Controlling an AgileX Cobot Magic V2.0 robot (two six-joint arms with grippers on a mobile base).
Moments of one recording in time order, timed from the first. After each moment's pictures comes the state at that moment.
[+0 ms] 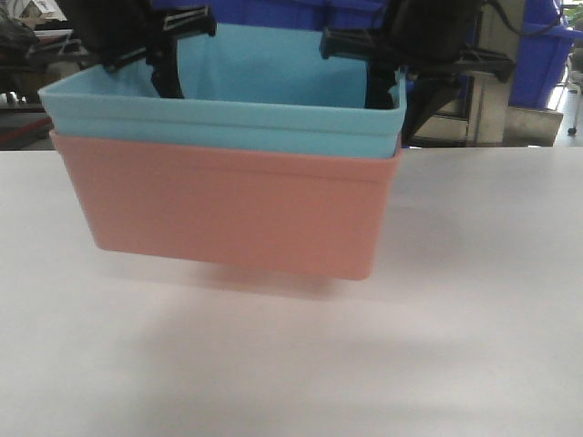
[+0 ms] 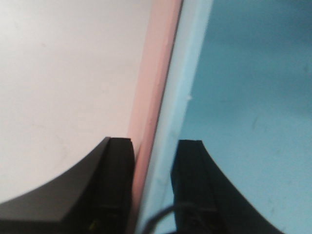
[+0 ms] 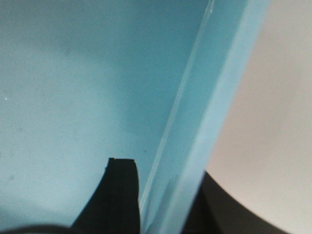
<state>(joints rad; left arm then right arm) -0.41 1.82 -1.61 -0.07 0.79 -0.33 0.39 1.87 -1.62 0.09 0.85 0.26</state>
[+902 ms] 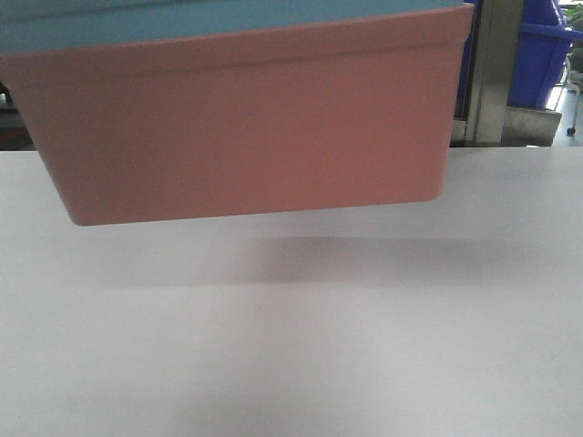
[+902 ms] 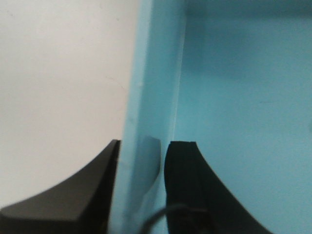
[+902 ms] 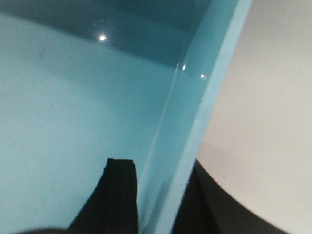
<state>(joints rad) -0.65 1.69 -1.60 0.35 1.07 -0.70 0.61 1.78 -1.79 -0.29 1.08 0.35</state>
